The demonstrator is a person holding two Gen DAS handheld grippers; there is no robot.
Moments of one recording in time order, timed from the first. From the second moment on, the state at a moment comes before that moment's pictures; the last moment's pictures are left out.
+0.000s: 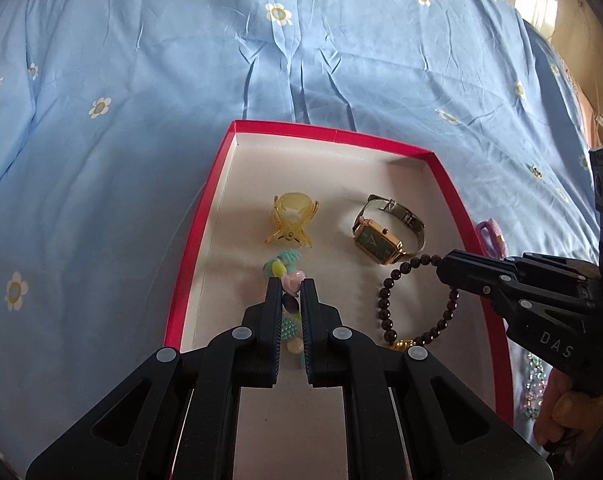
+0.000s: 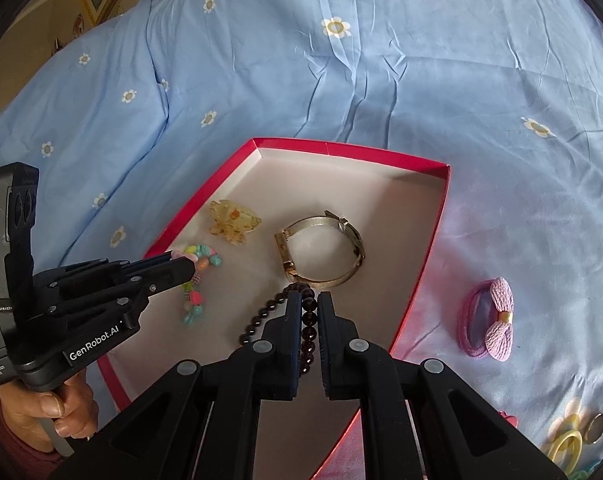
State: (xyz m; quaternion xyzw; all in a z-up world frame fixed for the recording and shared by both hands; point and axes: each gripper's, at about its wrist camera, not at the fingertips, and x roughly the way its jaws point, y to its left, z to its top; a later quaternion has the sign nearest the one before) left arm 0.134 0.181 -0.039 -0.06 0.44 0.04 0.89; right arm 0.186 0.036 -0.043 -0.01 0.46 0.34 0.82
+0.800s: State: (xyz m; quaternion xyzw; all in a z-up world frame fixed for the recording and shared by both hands) left arm 0.113 0.174 -0.025 -0.07 0.43 0.05 0.90; right arm 0.178 0.015 -0.024 0.01 0.44 0.34 0.83
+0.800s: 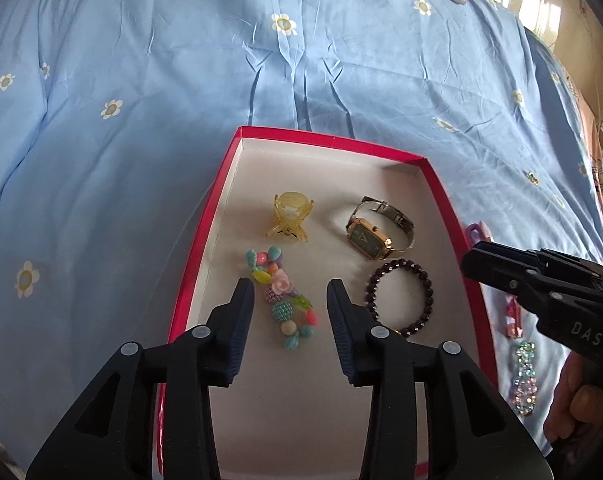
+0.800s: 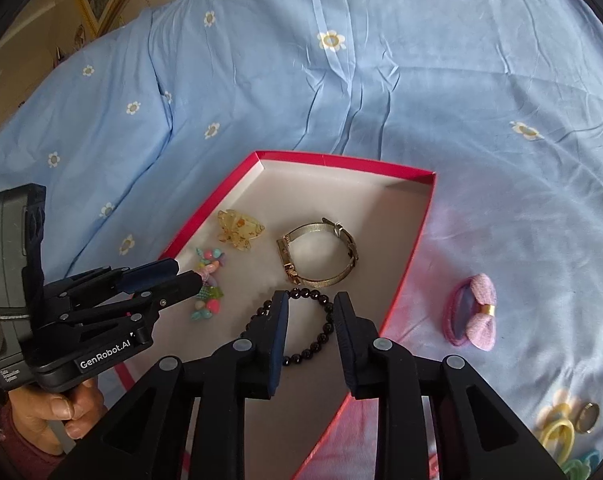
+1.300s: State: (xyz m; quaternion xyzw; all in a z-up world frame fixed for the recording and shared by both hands) left arm 0.082 0.133 -0.008 -0.09 0.42 0.01 0.91; right arm 0.150 -0.091 -0.005 0.05 0.43 0.27 0.86
